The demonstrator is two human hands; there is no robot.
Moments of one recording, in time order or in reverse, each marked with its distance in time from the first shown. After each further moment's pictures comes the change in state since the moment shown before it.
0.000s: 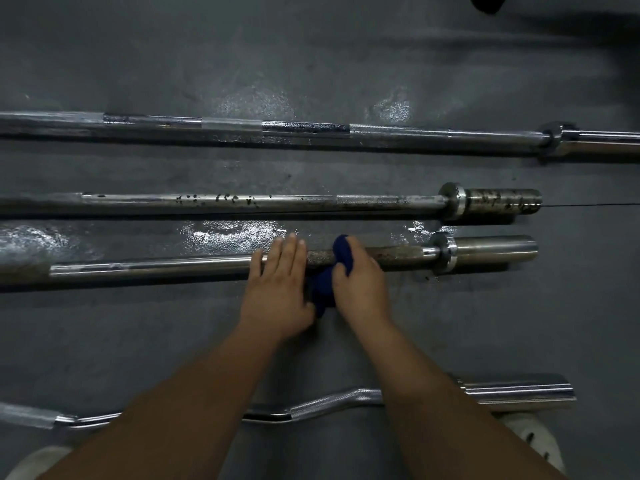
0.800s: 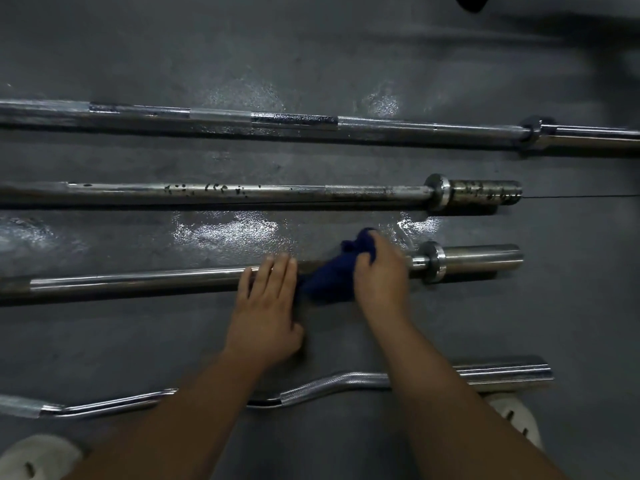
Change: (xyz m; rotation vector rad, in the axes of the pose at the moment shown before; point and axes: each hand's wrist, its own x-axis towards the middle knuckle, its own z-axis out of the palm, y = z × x) left_hand -0.050 0.006 0.021 -0.017 0.060 0.051; right_hand -0.003 0.024 -0.034 -0.068 0.150 0.120
